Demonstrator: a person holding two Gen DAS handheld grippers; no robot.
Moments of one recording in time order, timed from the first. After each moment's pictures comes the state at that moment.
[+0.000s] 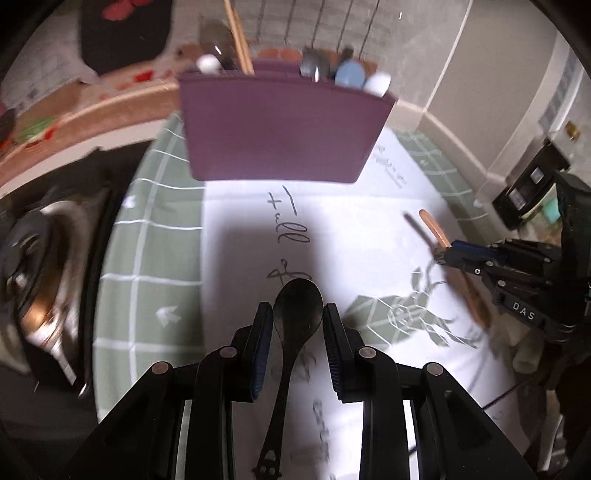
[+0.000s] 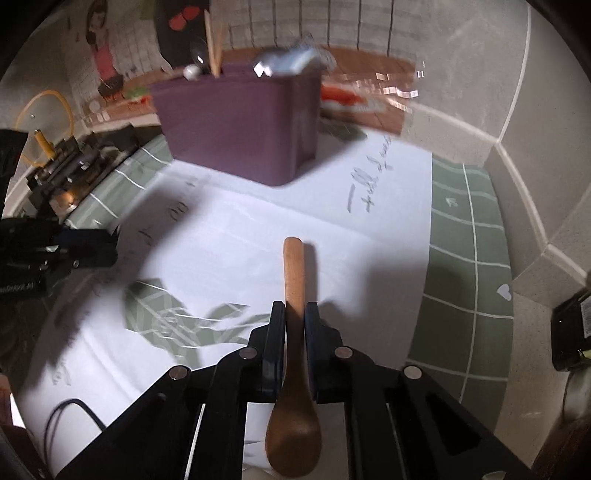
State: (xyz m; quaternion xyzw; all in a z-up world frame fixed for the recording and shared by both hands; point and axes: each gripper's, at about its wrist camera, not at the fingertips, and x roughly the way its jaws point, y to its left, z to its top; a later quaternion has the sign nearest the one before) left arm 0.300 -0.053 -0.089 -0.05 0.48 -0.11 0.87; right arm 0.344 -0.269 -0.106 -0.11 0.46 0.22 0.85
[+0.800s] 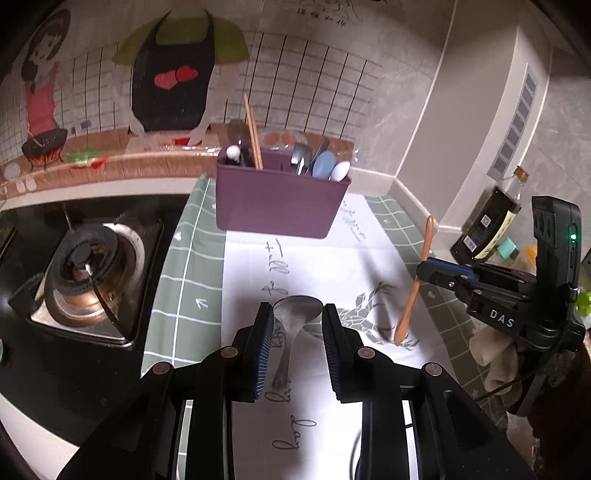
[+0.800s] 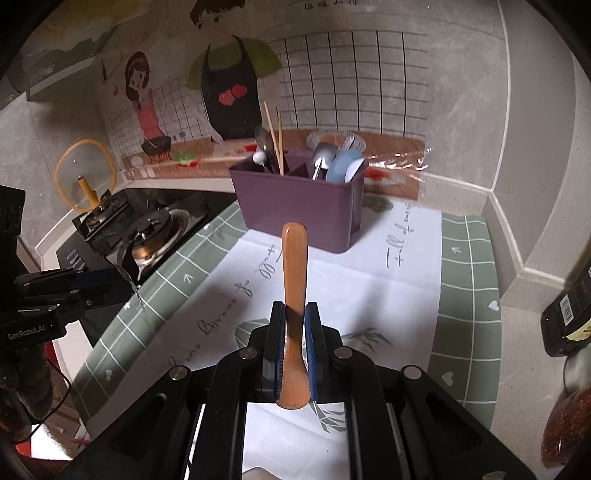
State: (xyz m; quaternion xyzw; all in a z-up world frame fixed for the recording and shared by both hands) left arm 0.219 -0.042 -0.010 -0.08 0.38 -0.10 0.91; right arm 0.281 -0.257 -0.023 -0.04 0.38 0.27 0.88
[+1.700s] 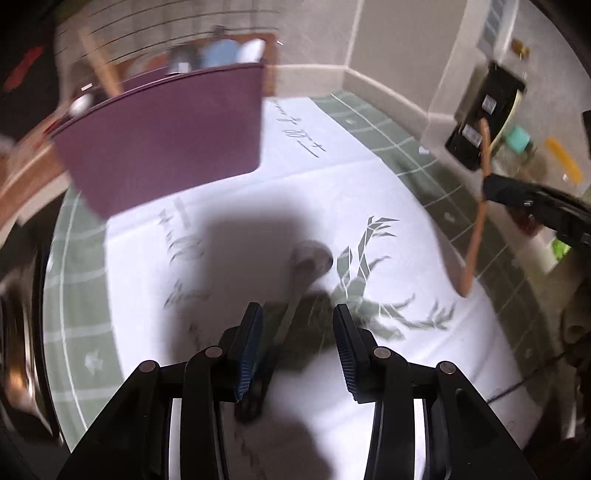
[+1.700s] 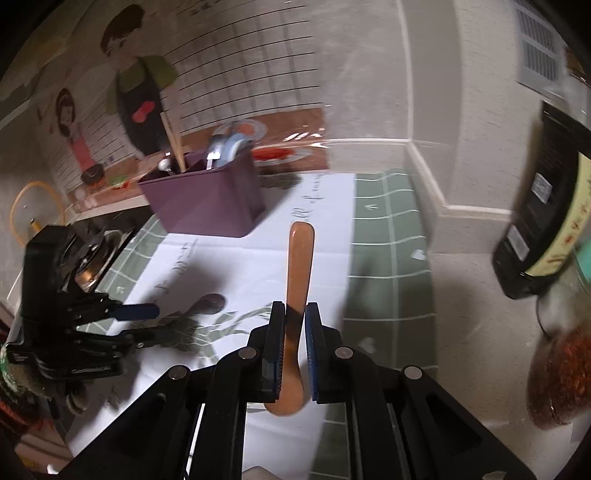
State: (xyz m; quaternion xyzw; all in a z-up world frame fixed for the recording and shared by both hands) left arm 0.325 -0.137 -0.106 0.06 0.50 -0.21 0.84; right arm 0.302 -0.342 -0.049 0.02 0.41 0.16 0.90
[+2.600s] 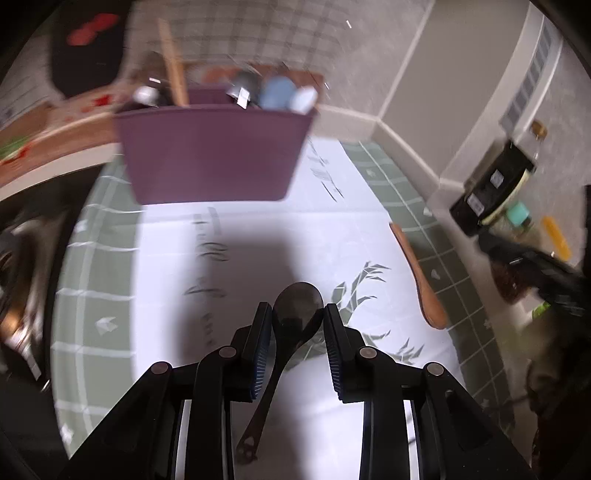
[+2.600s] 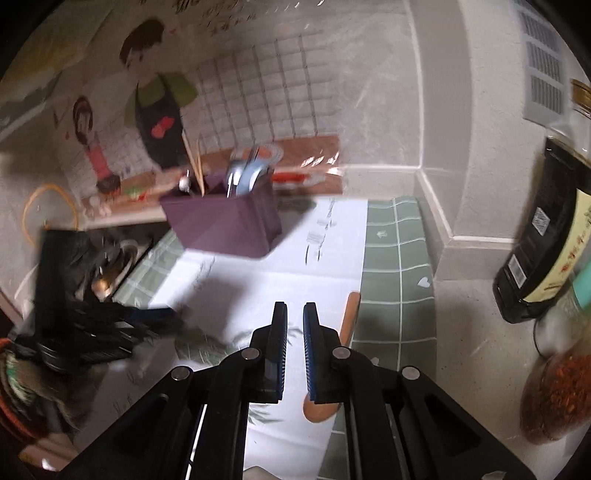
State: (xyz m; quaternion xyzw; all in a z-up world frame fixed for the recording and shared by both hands) left arm 0.297 -0.098 -0.065 -0.07 0.46 -0.15 0.87; right arm 0.300 -0.336 -0.028 0.01 0.39 0.19 0.90
